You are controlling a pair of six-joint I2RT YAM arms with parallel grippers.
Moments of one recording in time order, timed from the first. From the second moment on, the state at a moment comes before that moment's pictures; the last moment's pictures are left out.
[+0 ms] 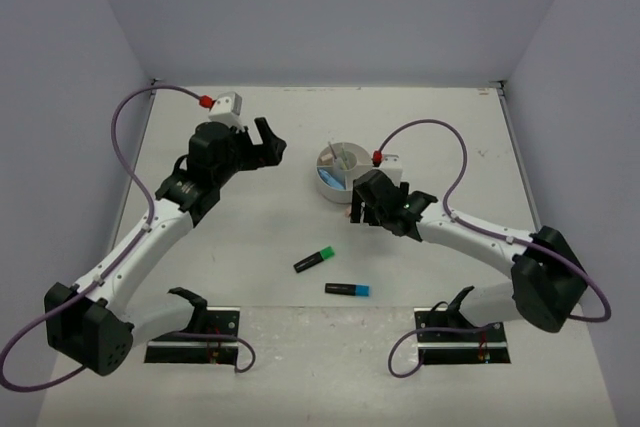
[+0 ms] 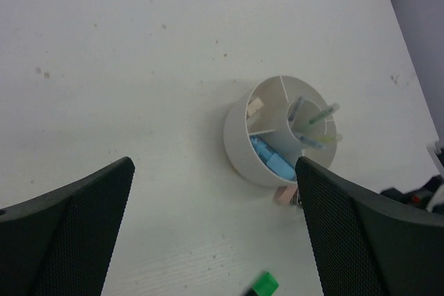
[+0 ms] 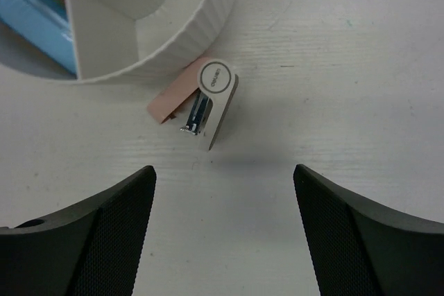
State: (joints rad) left arm -0.42 1.15 0.98 -0.19 -0.06 -0.48; right arm 0.80 1.35 0.84 -0.45 0.43 0.70
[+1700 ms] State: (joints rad) left arm -0.50 0.98 0.74 -0.29 0.09 -0.39; right arm 0.78 1.58 0.81 -0.41 0.57 1.08
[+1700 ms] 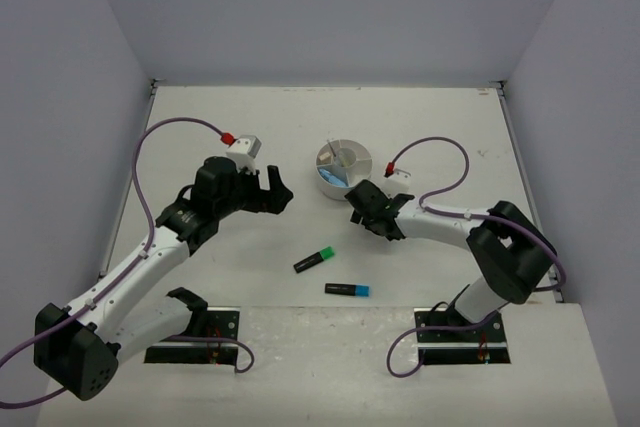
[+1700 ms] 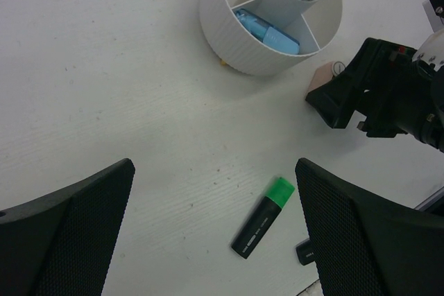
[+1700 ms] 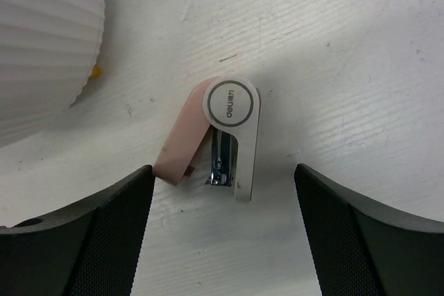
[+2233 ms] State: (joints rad) left arm -0.51 0.98 0.74 -0.29 0.10 -0.38; right arm 0.74 1.65 0.87 -0.42 0.57 1.06
